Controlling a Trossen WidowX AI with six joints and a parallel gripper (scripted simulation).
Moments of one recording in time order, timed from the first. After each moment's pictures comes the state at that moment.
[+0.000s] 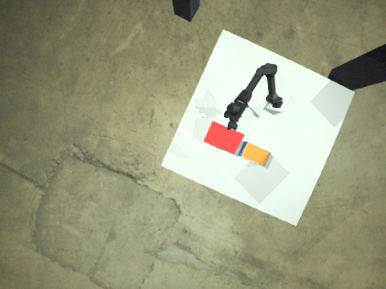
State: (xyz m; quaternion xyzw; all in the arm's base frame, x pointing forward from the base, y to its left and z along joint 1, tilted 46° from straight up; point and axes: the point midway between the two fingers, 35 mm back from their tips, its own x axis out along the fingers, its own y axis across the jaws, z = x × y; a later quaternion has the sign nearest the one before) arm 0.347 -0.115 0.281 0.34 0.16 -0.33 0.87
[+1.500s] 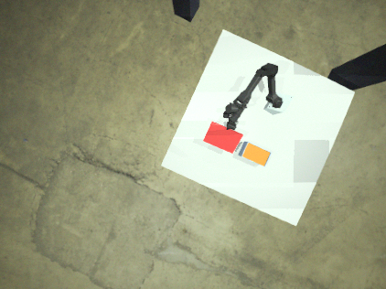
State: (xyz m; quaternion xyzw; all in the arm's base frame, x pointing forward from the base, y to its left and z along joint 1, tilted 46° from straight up) arm 0.345 -0.141 0.258 0.34 0.15 -0.32 0.87
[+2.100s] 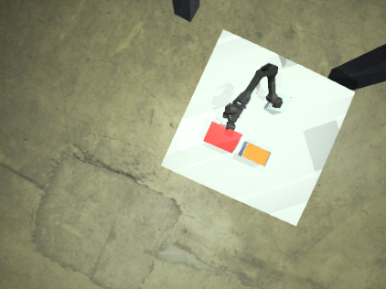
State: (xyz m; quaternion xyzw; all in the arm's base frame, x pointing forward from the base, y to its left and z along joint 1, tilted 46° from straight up) arm 0.345 -0.151 0.248 0.34 0.15 -0.32 0.87
